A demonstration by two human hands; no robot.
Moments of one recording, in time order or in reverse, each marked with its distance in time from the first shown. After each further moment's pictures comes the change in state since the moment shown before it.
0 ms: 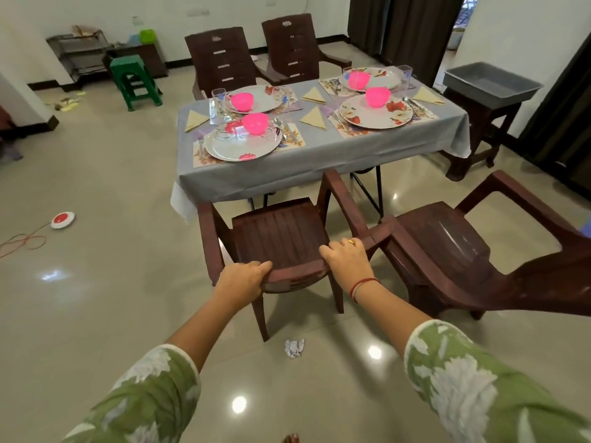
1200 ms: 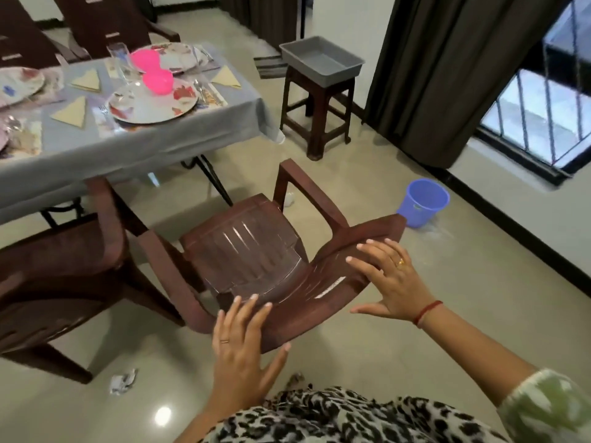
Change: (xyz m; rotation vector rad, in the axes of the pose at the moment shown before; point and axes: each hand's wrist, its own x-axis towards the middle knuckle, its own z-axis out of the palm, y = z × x) left_hand 0.138 0.620 -0.072 -0.640 0.585 0.095; right_hand -0.315 0.644 -0.010 0.041 0.293 -0.120
